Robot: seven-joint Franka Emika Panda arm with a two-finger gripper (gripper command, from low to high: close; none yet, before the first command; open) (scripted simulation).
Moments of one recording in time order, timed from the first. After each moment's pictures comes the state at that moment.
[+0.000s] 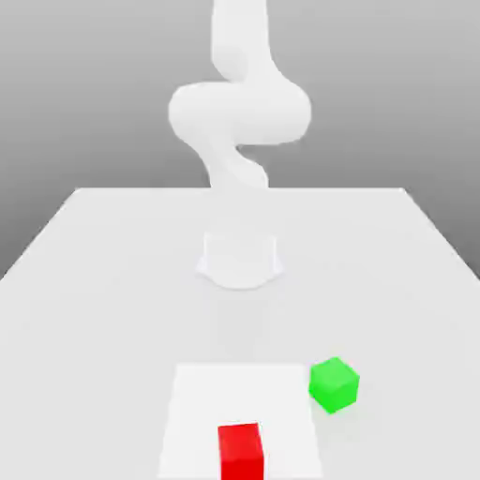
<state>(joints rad) 0.01 -0.71 -0.01 -2.31 0.00 2.33 0.79</state>
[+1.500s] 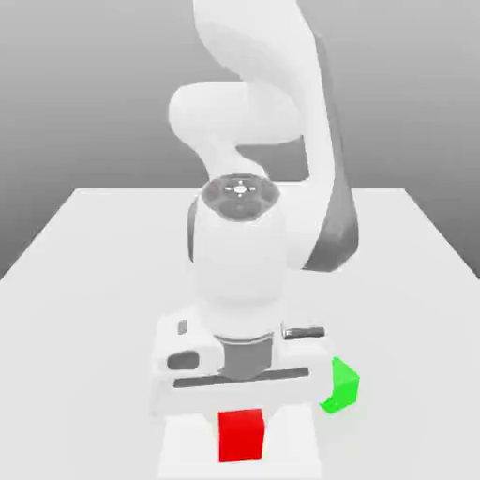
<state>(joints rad) 0.06 0.20 -0.01 -2.47 0.06 2.67 0.68</state>
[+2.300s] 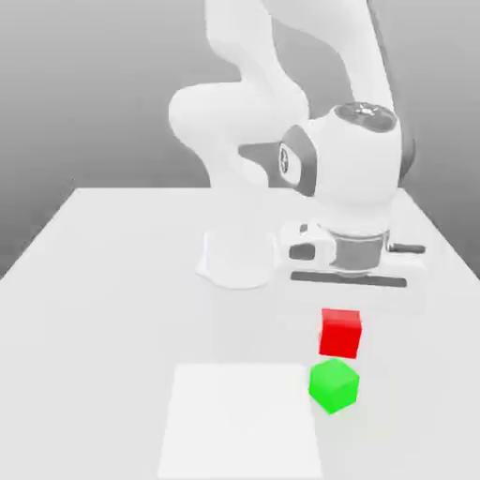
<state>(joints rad) 0.22 0.00 0.13 -2.78 -0.02 2.78 1.29</state>
